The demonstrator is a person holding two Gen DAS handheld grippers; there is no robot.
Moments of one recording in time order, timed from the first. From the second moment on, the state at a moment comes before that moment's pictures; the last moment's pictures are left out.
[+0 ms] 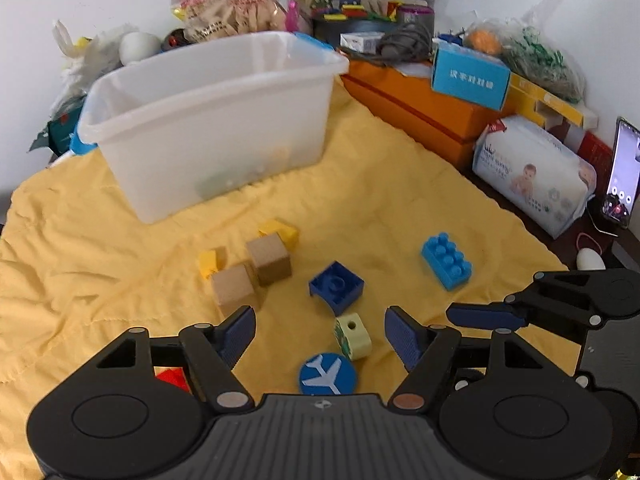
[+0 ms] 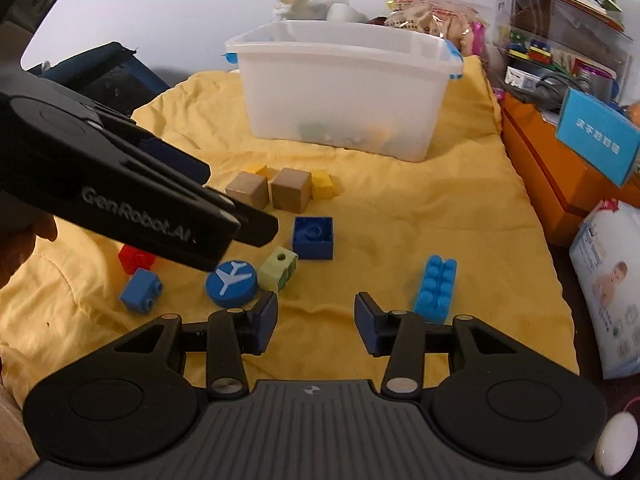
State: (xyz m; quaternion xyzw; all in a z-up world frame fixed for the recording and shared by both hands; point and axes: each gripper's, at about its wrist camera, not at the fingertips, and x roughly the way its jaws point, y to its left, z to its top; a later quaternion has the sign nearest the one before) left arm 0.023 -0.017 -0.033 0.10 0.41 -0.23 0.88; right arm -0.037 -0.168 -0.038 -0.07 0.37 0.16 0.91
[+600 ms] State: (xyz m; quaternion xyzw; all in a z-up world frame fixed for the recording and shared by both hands) left arm -0.026 0.027 -0.044 0.04 0.42 -0.20 0.89; right arm -0.040 -0.182 -0.041 -0.14 0.39 0.23 0.88
